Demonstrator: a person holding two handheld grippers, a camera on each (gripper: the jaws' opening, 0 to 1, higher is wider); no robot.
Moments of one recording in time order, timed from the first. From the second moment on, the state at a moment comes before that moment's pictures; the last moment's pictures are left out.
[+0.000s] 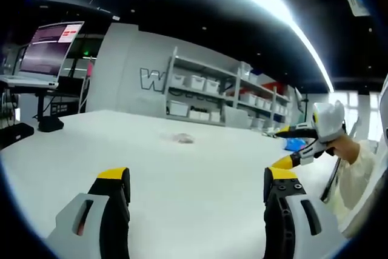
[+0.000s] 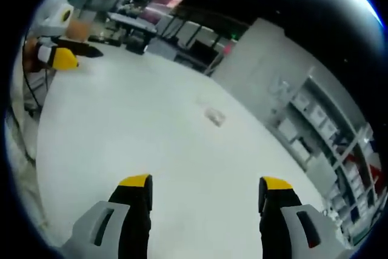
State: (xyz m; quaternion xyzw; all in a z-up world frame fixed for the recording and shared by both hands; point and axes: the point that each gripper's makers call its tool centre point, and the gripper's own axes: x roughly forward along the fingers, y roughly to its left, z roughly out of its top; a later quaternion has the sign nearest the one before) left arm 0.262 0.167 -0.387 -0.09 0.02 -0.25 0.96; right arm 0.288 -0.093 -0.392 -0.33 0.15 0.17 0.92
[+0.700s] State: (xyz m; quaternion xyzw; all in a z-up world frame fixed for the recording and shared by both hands) left arm 0.260 0.172 -0.389 -0.09 0.02 -0.25 0.96; right arm 0.309 -0.082 -0.388 -0.27 0.13 0.17 0.94
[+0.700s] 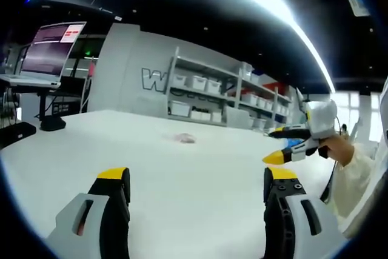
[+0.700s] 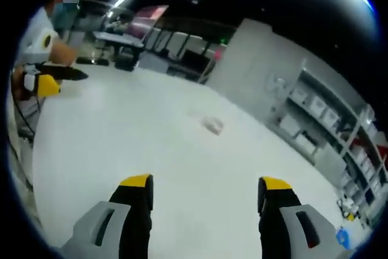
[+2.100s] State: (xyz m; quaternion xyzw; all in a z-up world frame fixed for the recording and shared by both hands) left arm 0.256 0.171 -0.384 -0.08 0.02 -0.25 0.96; right arm 0.336 -0.058 -0.375 -0.32 0.15 0.21 0.91
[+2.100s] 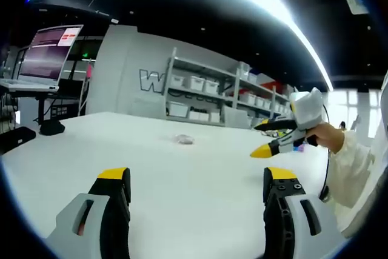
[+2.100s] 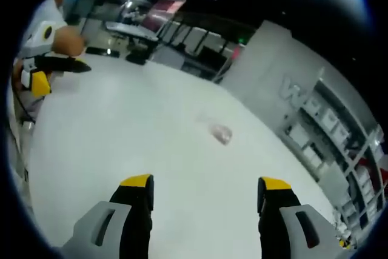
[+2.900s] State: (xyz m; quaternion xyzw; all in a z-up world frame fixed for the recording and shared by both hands) left arm 0.255 0.177 -0.384 -0.09 0.02 -0.25 0.96; right arm 0.366 -0.040 -0.361 -0.30 0.13 0.23 0.92
